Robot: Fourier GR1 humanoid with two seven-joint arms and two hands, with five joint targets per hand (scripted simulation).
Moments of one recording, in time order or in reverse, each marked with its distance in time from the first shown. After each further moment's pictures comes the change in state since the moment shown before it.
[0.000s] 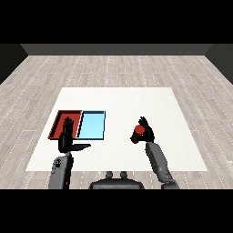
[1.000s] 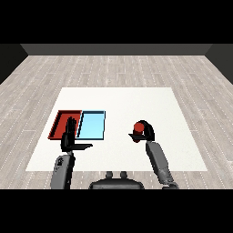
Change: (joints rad) left arm -0.020 -0.003 -0.020 0.035 -0.023 -0.002 -0.021; right arm 0.037 -0.003 0.055 -0.166 0.111 -0.143 0.039
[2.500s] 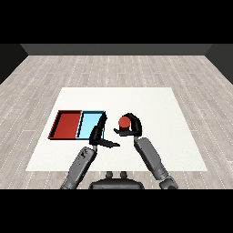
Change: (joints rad) left arm -0.220 -0.040 -0.426 0.108 0.020 0.249 0.176; right arm -0.107 0.023 0.299 -0.182 -0.108 -0.270 0.043
